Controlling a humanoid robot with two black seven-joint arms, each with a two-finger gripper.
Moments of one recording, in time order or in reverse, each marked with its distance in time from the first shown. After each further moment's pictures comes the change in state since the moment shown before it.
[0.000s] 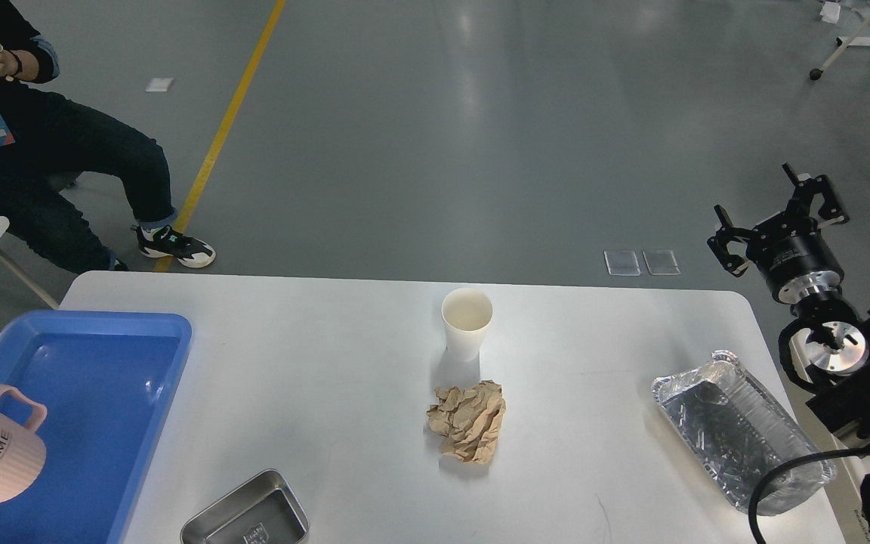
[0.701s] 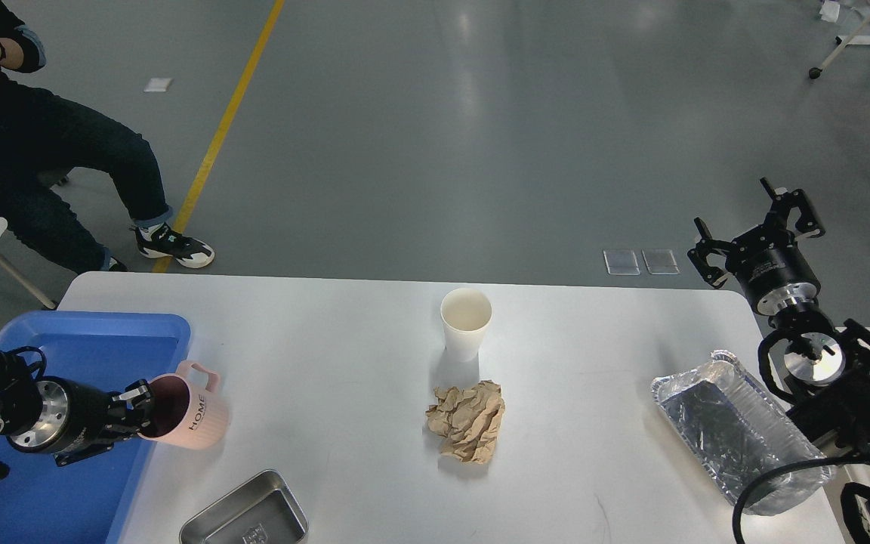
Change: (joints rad) left arm -0.044 -0.635 0.009 0.172 0.187 0.334 0.077; right arm -0.022 0.049 0.000 -0.002 0.014 0.000 0.001
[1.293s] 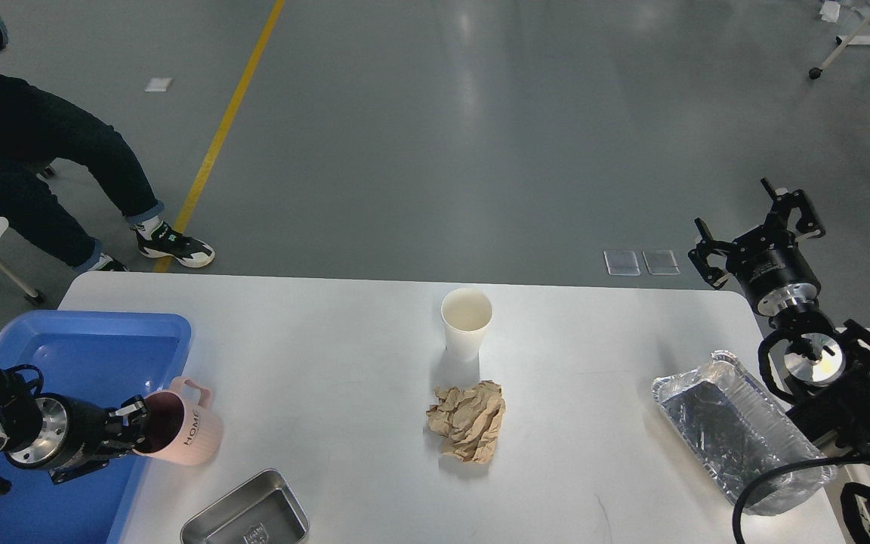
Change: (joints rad) left arm 0.035 -0.040 0.006 0.053 0.005 0.031 0.000; right arm 0.000 0.001 0.000 -0.005 0.000 0.000 0.000
